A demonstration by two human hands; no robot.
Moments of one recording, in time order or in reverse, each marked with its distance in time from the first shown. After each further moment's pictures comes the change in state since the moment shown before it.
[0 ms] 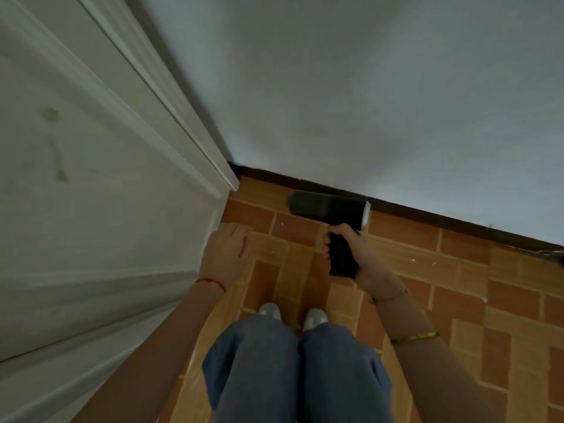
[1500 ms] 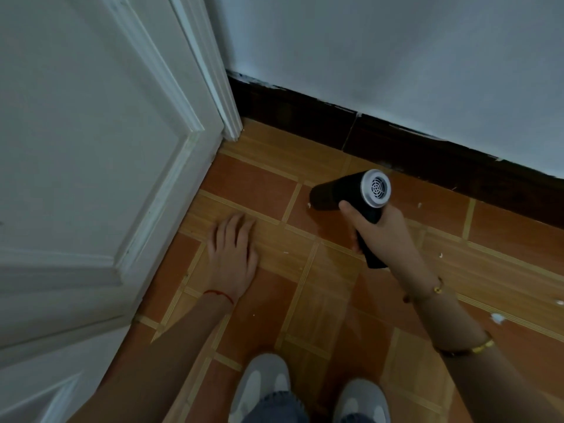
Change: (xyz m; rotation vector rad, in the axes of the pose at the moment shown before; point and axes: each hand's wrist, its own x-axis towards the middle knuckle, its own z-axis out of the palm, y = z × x) left_hand -0.016 -0.191 0.328 0.127 0.116 -0.178; right_hand 0.286 0.160 -0.067 -0.851 0.108 -0.499
